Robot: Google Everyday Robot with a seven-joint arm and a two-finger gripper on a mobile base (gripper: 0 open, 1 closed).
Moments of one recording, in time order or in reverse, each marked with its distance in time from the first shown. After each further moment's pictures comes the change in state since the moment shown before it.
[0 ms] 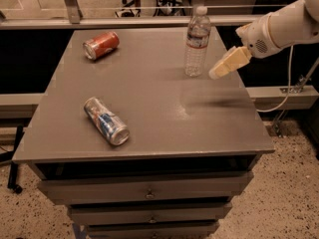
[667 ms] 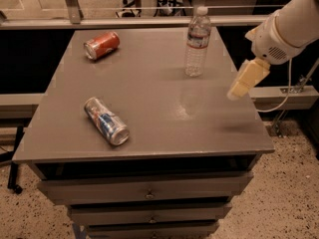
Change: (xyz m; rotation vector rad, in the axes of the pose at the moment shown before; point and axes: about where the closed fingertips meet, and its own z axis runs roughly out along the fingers) arm 0.022 0.054 -0.059 0.013 0.302 -0.194
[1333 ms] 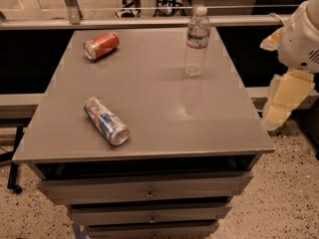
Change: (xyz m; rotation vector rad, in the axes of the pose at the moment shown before) arm 0.012 0.092 -0.093 -0.128 0.192 -0.132
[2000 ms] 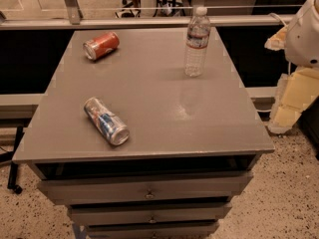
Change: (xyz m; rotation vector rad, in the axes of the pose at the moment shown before) arm 0.003 0.011 -0.014 -0.020 0.022 0.001
